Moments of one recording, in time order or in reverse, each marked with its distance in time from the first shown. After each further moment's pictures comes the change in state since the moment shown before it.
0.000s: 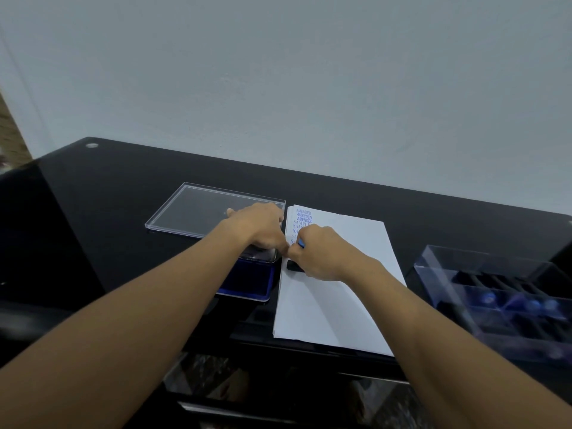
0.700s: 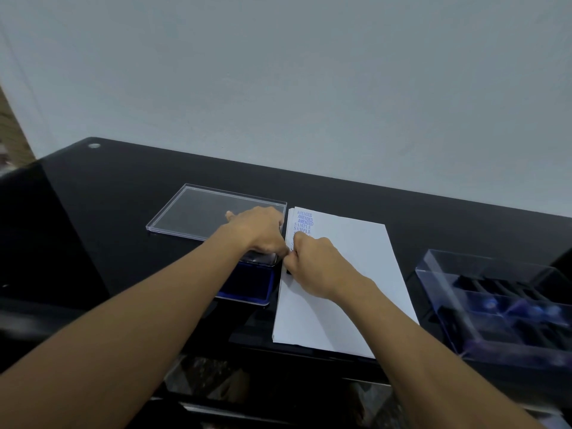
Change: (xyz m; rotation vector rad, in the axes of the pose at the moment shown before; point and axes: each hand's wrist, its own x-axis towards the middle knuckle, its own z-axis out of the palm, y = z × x) left_hand 0.000 -0.002 0.002 0.006 -0.006 -0.026; right_hand 0.000 0.002 0.023 0.042 0.088 -0.018
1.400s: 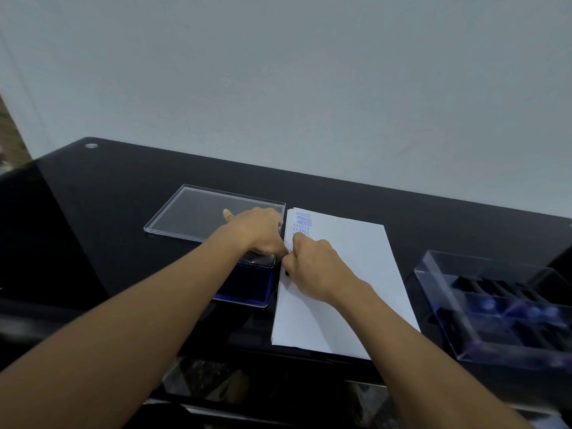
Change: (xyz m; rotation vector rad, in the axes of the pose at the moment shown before) left_hand 0.002 0.000 0.001 0.034 -0.004 0.006; right_hand 0.001 0.001 0.003 0.010 0.028 0.006
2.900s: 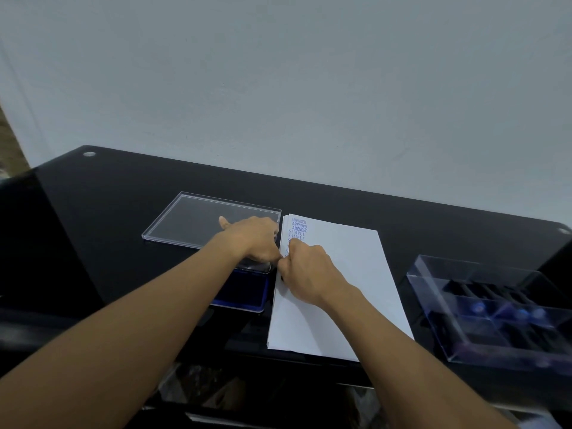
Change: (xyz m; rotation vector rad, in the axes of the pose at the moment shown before) left_hand -0.003 0.001 -0.001 0.006 -0.044 0.004; right_hand 0.000 -0.004 0.001 0.022 0.030 0.027
